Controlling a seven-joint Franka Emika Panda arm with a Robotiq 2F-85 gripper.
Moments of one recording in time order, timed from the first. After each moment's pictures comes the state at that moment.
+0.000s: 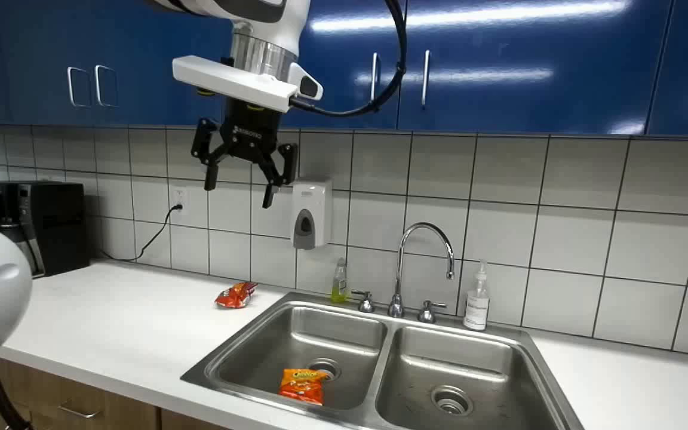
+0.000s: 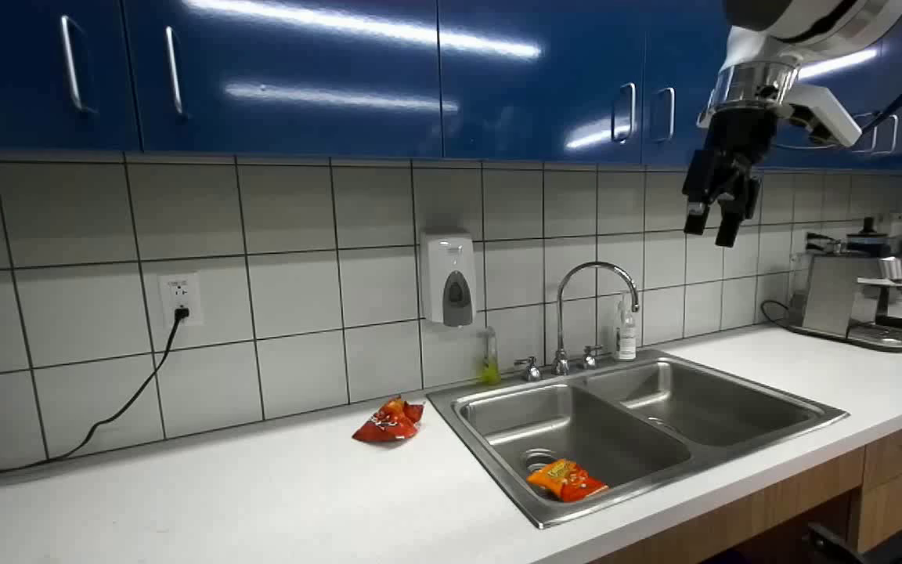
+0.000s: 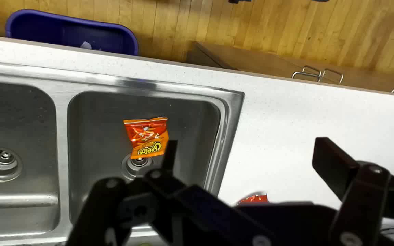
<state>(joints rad) 0.03 -0.74 -0.32 -2.50 0.04 1.81 -0.47</state>
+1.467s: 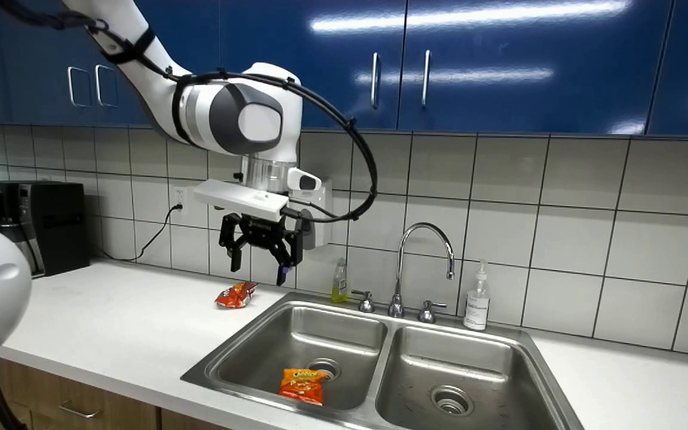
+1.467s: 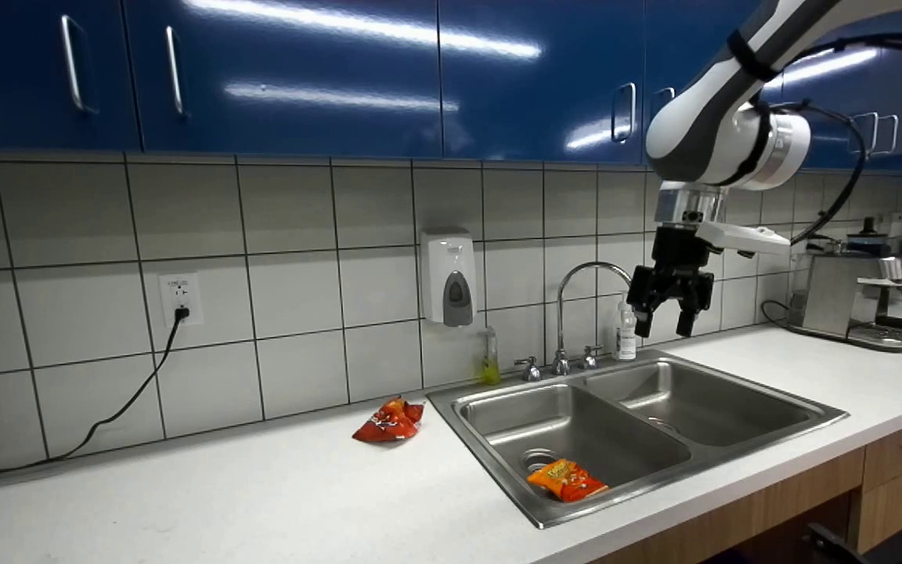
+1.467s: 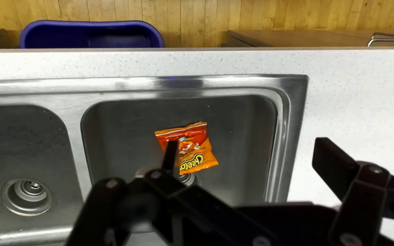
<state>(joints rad) 0.02 -0.41 -0.25 -2.66 0.06 2.33 -0.32</state>
